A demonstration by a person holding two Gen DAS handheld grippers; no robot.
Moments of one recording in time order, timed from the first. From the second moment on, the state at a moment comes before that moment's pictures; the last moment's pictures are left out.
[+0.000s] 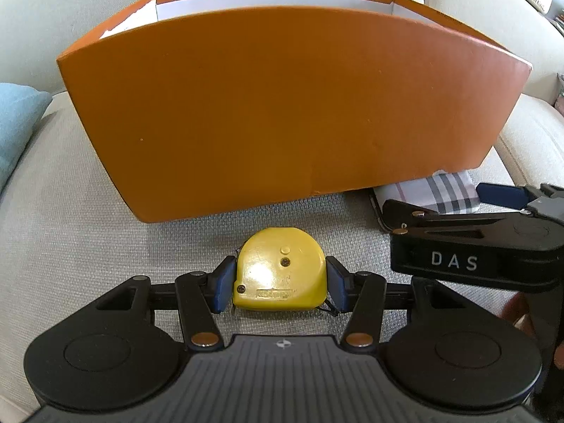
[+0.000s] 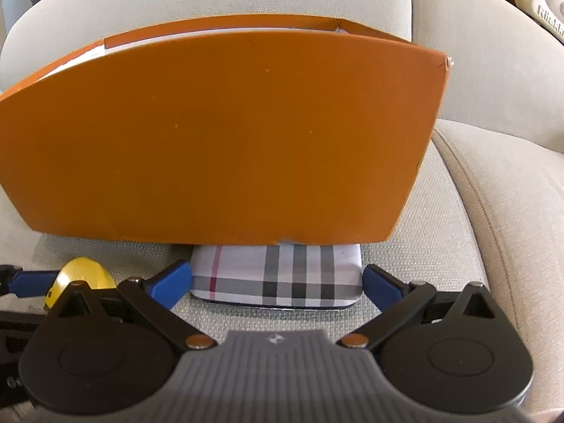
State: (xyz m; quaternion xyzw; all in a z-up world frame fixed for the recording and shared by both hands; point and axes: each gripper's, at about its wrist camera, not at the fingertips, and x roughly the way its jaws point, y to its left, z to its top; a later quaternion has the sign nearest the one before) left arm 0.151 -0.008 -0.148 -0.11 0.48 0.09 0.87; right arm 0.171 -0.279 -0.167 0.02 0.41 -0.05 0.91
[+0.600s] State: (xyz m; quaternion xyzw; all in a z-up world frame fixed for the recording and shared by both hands) left arm 0.120 -0.002 -0.123 -0.07 0.54 0.10 0.83; right arm 0.118 -0.313 -0.144 0.10 0.46 0.07 0.88
